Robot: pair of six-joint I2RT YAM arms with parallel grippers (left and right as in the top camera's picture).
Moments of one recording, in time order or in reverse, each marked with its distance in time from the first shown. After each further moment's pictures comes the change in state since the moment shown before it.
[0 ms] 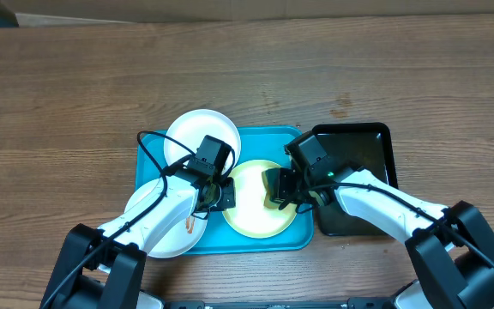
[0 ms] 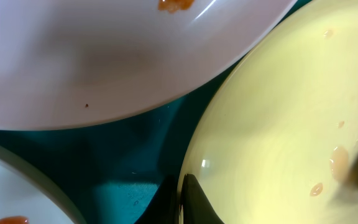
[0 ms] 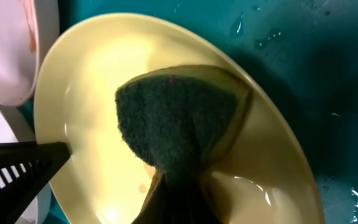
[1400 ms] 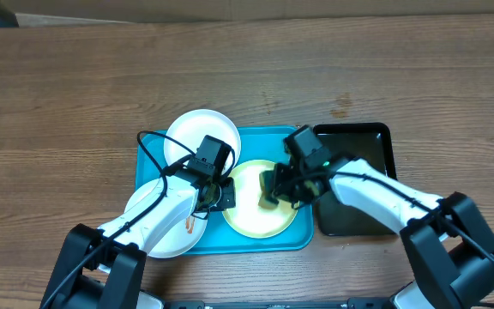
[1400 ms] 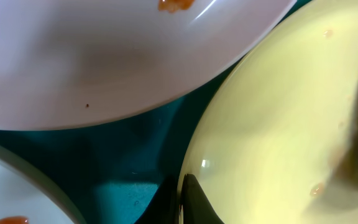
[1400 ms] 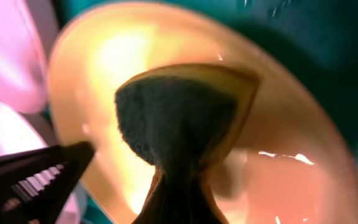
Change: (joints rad) left arm 0.000 0.000 0.000 0.000 0.000 0.000; right arm -0.031 0.043 0.099 -0.119 -0.102 0.114
